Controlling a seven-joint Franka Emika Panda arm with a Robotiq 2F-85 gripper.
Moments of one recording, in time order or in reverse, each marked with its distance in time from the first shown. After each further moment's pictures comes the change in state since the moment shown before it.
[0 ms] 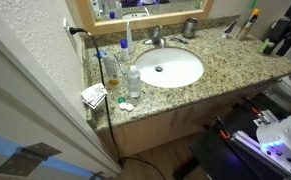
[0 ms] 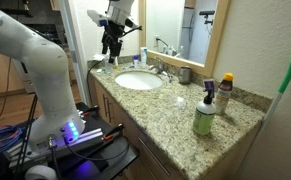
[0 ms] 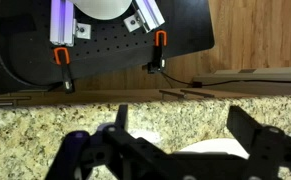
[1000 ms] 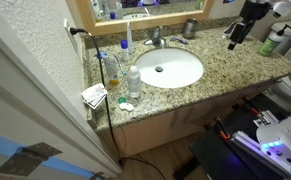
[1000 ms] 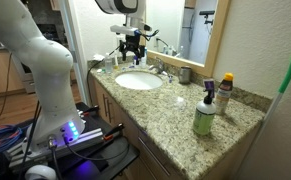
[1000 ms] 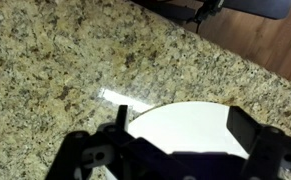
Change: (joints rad) arm 0.161 0.387 0.027 0.159 -0.134 0.367 -0.233
